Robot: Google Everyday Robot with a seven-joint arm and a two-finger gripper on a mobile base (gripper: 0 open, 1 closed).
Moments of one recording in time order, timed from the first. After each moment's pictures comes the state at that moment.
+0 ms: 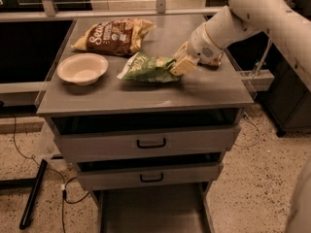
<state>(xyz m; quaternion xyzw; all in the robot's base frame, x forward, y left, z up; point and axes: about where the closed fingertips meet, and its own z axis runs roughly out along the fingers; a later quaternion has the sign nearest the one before) 0.664 -0.072 0.867 -0.63 0.70 0.16 0.31</state>
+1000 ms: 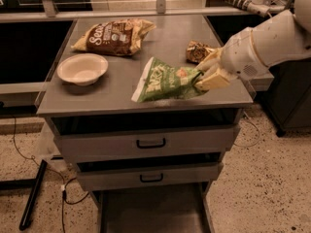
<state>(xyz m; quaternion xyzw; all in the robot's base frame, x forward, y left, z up) 0.553 -0.117 0.916 -0.63 0.67 0.11 0.37</state>
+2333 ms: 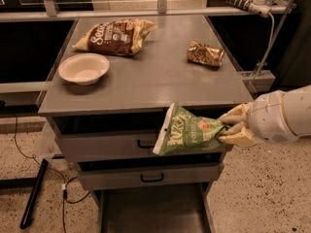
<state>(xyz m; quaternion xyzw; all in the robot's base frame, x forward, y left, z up) 0.449 -0.171 0.842 -0.61 0.70 0.08 0.36</state>
